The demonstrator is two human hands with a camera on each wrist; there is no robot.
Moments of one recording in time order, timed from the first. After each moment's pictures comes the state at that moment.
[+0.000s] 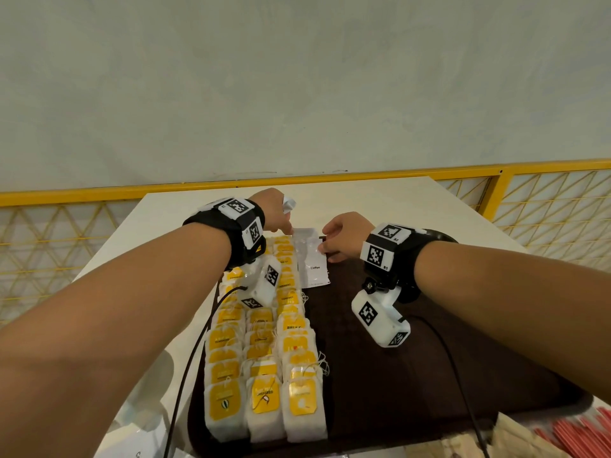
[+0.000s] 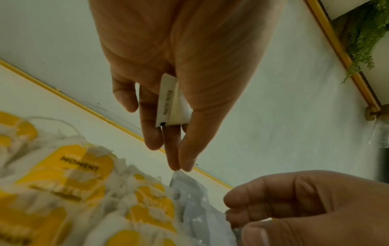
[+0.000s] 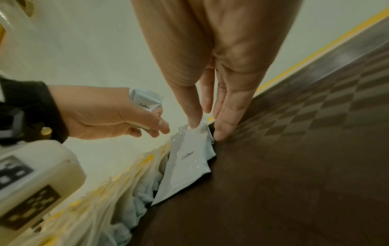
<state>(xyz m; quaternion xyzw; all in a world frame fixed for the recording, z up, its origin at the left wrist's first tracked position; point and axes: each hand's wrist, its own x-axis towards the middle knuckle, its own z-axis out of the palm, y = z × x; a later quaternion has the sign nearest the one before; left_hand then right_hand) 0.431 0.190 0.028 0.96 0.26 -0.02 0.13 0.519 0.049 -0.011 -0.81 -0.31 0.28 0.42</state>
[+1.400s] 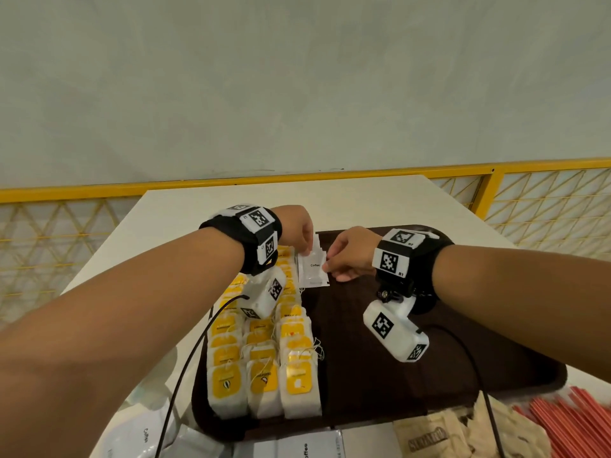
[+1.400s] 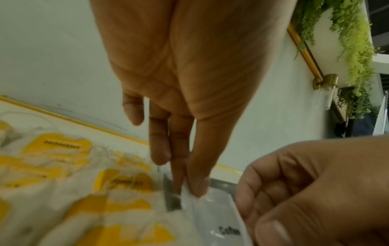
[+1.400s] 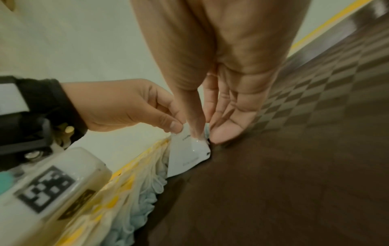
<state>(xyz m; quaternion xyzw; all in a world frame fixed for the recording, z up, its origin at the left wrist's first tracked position) 0.428 0.150 0.020 0.97 0.17 -0.09 0.12 0.498 0.010 -0.005 -0.81 -0.30 0.35 0.37</state>
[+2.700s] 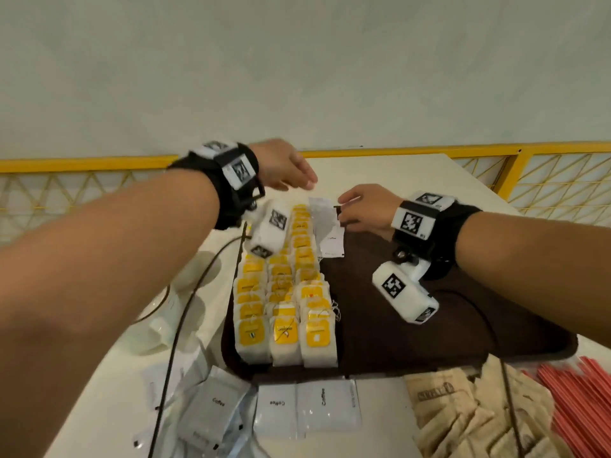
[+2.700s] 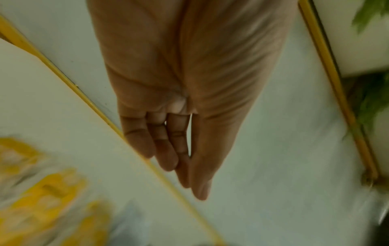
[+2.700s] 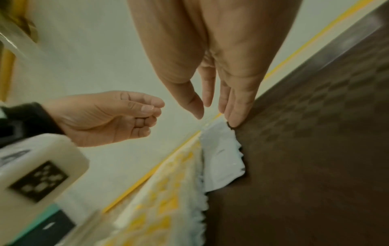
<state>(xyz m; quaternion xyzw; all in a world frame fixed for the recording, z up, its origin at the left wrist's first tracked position) 0.387 0.176 0.067 0.89 0.23 0.02 0.39 0.490 0.020 0.009 -0.80 -0.32 0.26 0.43</state>
